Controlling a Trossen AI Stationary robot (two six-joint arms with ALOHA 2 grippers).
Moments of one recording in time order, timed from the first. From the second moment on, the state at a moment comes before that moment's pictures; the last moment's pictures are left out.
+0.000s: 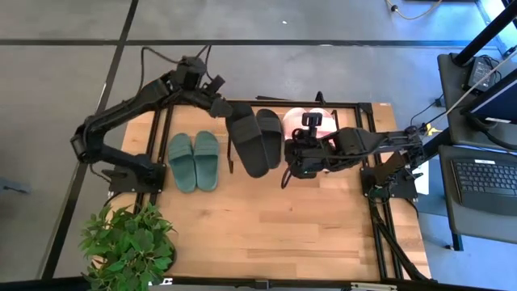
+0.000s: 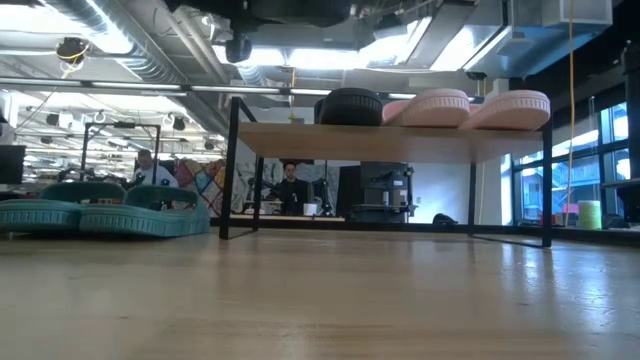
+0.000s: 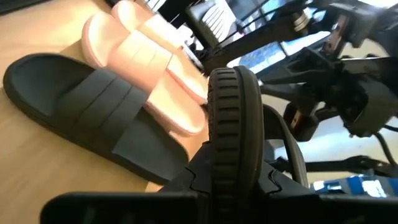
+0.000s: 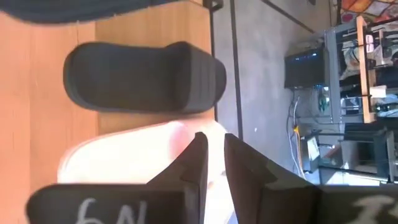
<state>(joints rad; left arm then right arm) 0.63 1.30 1.31 -0.50 0.75 -0.61 0.25 1.74 2.03 -1.50 0.77 0.00</state>
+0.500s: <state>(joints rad) 0.74 1.47 1.47 -0.73 0.84 -0.46 0.25 1.31 1.33 -0.77 0.70 -0.33</state>
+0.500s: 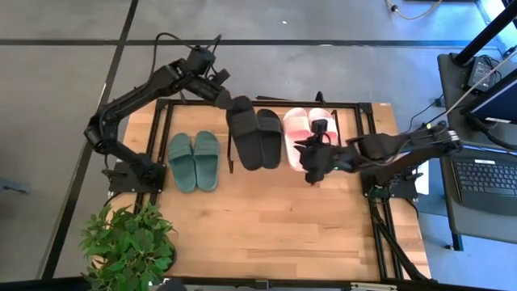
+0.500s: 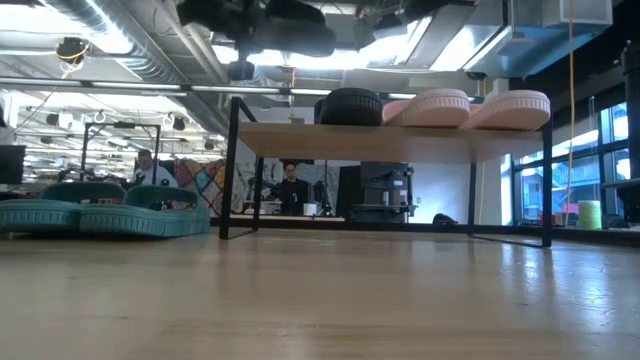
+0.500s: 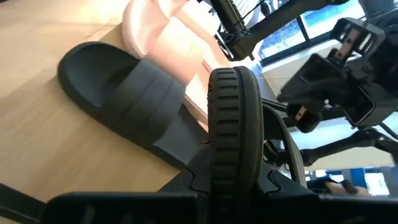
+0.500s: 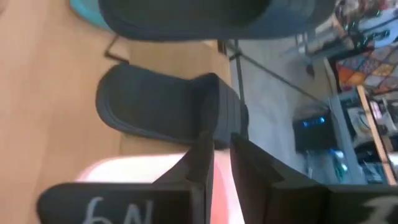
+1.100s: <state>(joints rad) 0.82 1.60 1.47 -0.74 0.89 -0.36 0.24 1.12 1.05 -0.53 0.69 -0.38</state>
